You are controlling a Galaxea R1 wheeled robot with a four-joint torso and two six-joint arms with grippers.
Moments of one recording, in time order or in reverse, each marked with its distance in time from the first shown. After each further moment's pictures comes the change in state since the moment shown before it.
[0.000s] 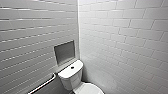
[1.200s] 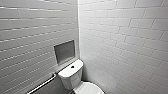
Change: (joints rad) left arm -0.005 0.027 -0.001 -0.016 0.167 -0.011; right arm 0.008 0.074 0.026 -0.113 -0.277 0.009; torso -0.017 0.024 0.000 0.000
